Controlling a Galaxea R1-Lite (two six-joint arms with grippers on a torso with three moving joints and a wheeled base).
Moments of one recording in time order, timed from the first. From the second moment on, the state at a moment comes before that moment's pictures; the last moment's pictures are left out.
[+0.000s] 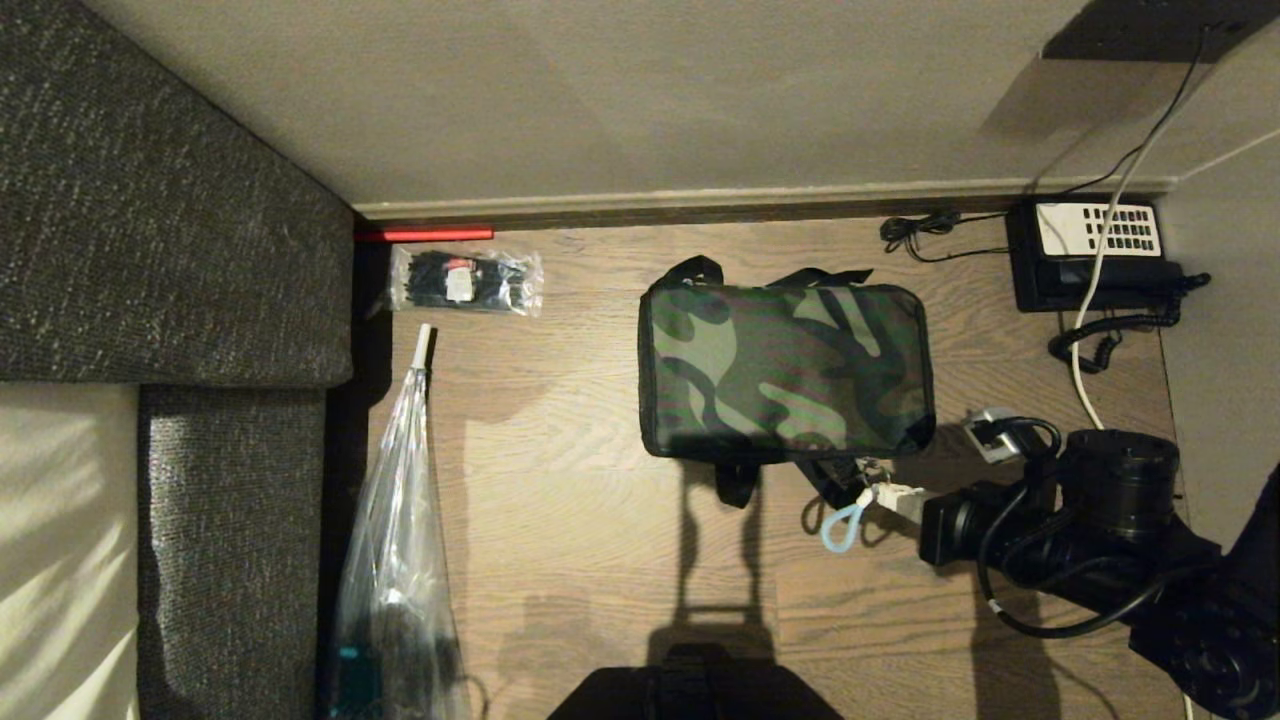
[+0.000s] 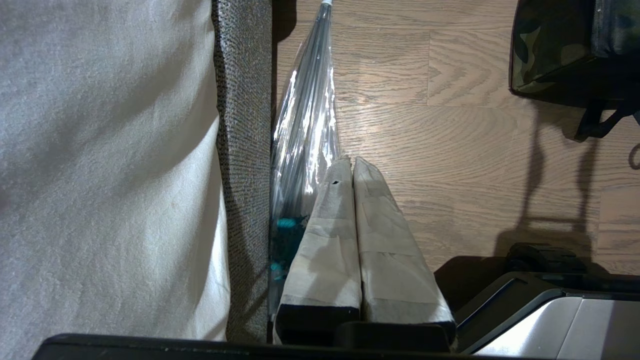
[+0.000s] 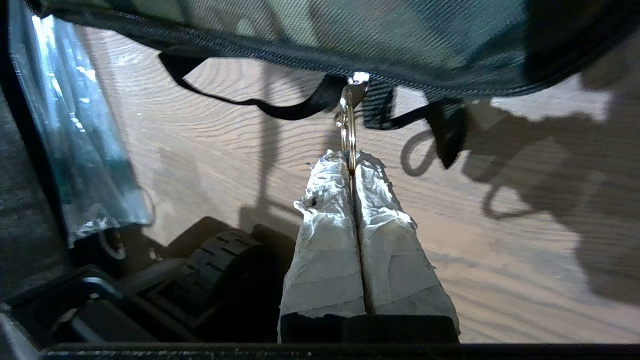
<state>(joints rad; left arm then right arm) 0.00 0.00 0.00 0.01 0.01 -0.01 0.19 1.97 -0.34 -1.30 0.35 0.10</state>
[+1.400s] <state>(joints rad) 0.00 0.00 0.00 0.01 0.01 -0.01 0.08 1.97 -0.35 -1.28 0.35 0.01</state>
